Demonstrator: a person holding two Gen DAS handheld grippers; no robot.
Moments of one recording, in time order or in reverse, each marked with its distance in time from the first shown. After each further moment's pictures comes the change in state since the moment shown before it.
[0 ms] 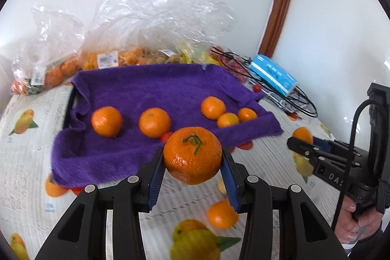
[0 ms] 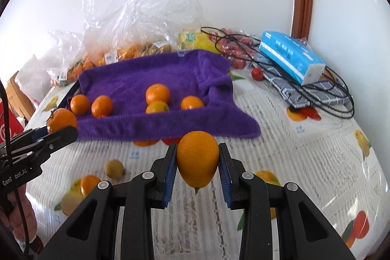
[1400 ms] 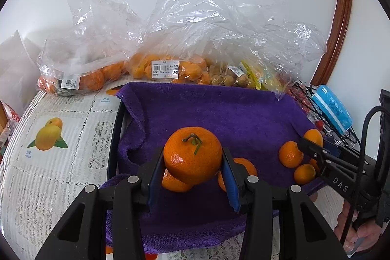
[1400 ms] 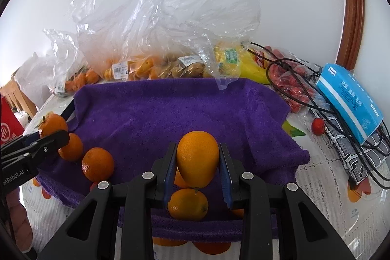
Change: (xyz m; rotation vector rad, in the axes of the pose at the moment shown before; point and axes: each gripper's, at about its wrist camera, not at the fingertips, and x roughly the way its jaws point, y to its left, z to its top) left arm 0.044 0.069 0.042 -0.144 -0.038 0.211; right arm 0.099 0.047 0.070 -0.103 -0.030 0.089
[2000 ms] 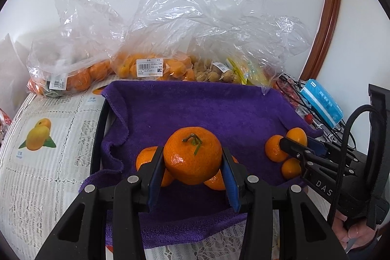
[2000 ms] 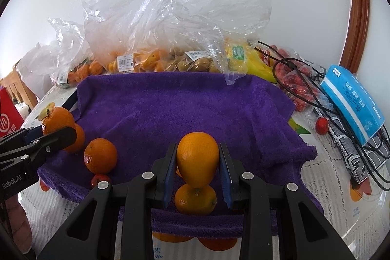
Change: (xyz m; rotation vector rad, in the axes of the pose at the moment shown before) left arm -0.001 -0.012 -0.005 0.029 0.003 -0.051; right arm 0.002 0.009 -0.005 -0.034 0.009 0.003
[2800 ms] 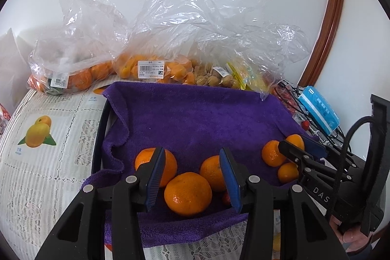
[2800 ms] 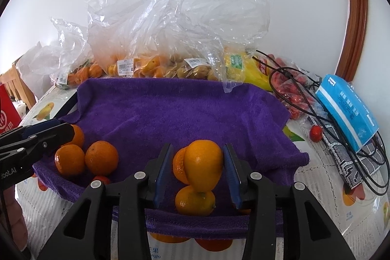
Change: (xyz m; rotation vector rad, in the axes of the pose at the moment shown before) left arm -0.003 0.004 -0.001 -0.042 -0.019 -0.013; right arm -0.008 0.002 0.003 -0.027 -0.035 -0.023
